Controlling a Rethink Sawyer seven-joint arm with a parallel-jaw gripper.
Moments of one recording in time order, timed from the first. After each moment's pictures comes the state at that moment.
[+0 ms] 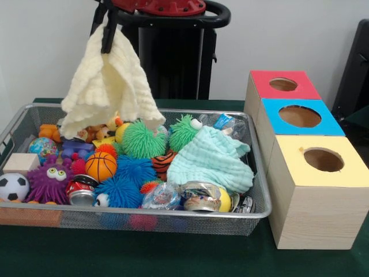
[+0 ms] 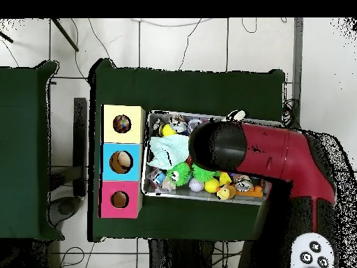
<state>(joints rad) -0.28 -0.86 -0.09 1.43 -0.28 0.86 2.04</state>
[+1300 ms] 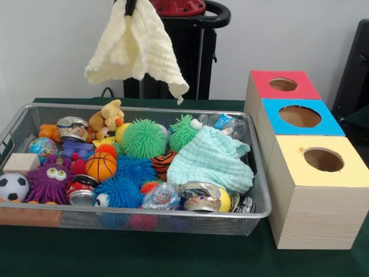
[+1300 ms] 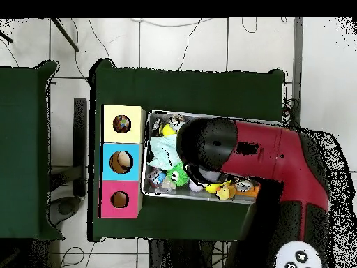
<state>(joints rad) -0.20 -0.86 -0.17 1.39 -0.26 1.24 2.04</state>
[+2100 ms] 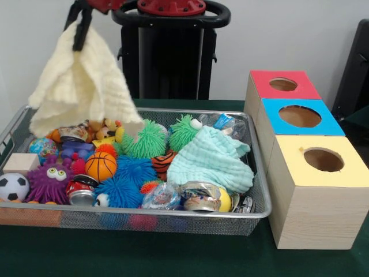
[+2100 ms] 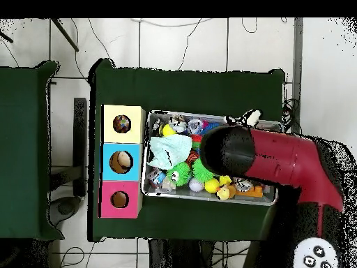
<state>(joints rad) -0.26 -0.82 -0.20 1.41 -0.30 0.75 2.04</state>
